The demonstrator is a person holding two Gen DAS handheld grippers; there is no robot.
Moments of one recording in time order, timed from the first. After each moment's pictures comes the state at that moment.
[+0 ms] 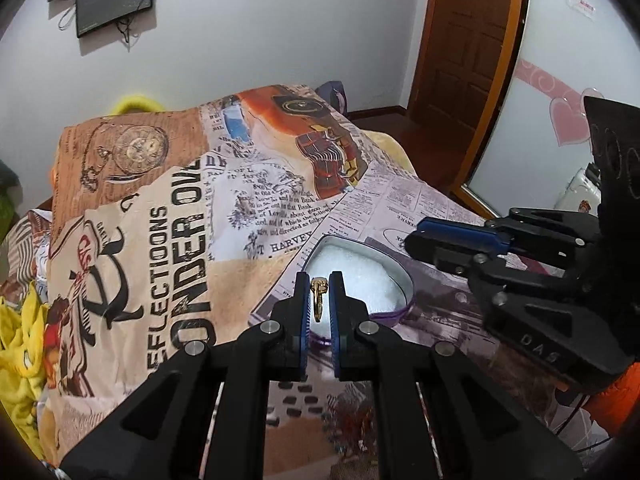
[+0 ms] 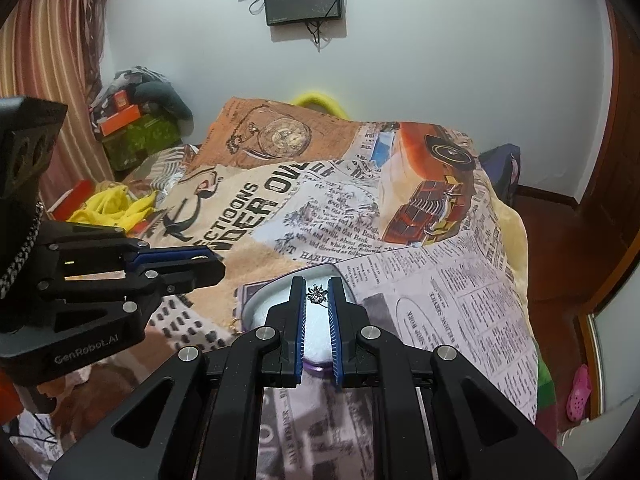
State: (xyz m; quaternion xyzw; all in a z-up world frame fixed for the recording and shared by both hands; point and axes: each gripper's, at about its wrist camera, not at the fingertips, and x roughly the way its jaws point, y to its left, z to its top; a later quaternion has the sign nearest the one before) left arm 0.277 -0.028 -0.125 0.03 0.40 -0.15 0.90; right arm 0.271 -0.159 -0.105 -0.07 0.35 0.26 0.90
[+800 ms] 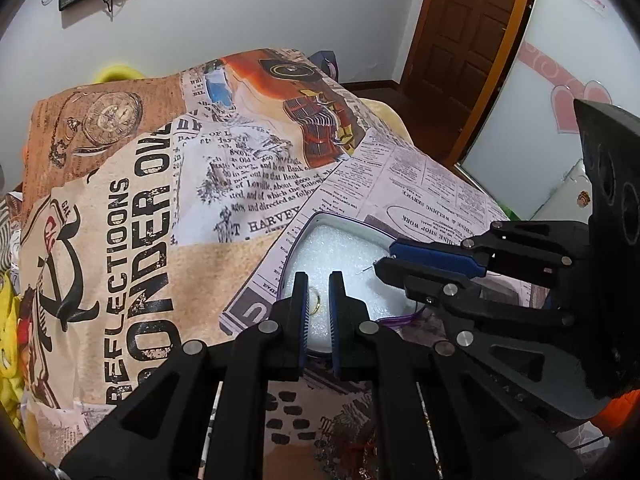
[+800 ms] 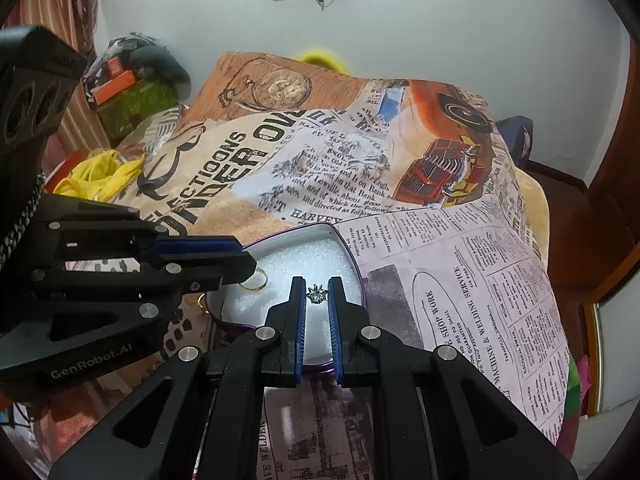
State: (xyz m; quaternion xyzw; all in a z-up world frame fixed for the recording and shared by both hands) left arm 0.307 -0.035 -0.161 0.01 0.45 -0.17 0.88; right arm 0.291 -0.148 -0.143 -0.09 0.41 0.27 0.87
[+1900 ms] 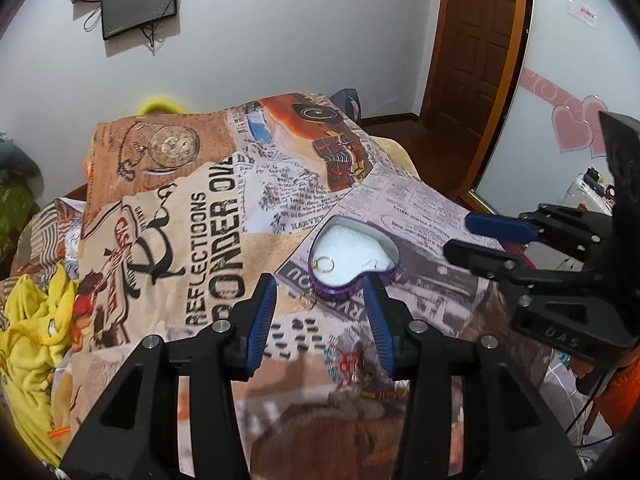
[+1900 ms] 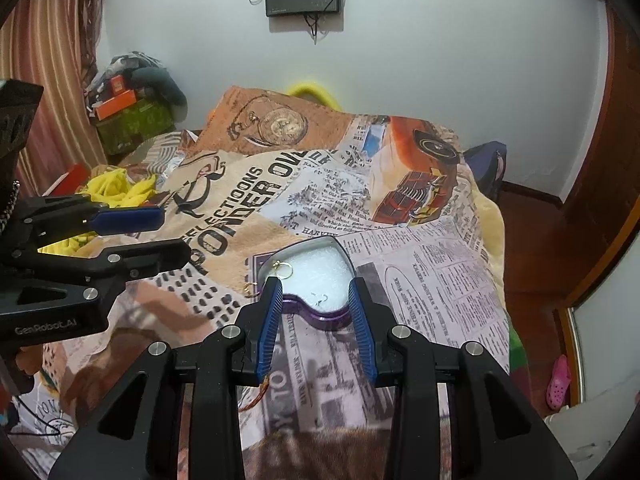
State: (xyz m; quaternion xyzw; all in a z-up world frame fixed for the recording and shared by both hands) left arm 0.205 -0.010 -0.088 0.02 0.39 -0.12 0.91; right arm 0.220 -0.163 -0.078 -0.09 0.36 0.24 0.90
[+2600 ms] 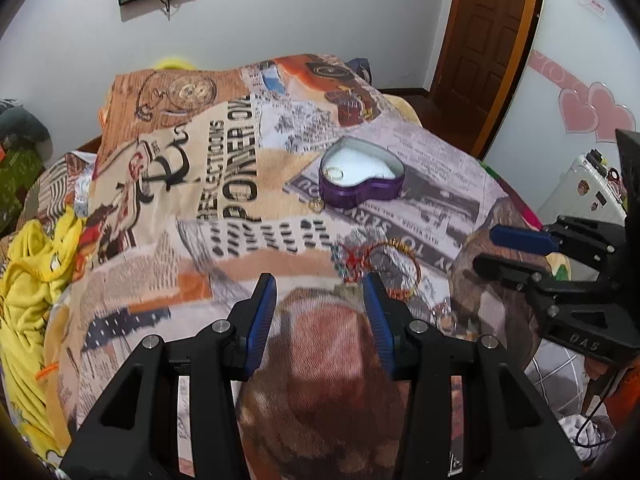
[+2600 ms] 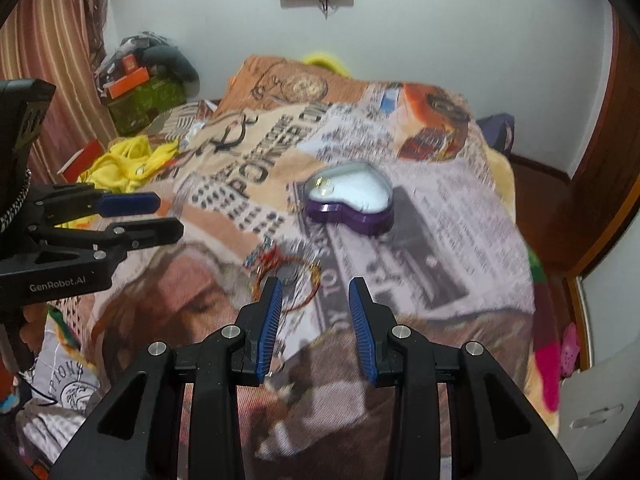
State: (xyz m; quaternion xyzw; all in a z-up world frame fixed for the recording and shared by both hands) left arm 0.141 0.006 -0.127 0.01 0.44 -0.10 0.89; right arm 0.159 -0.164 -0.114 -0.09 0.41 0.25 0.87
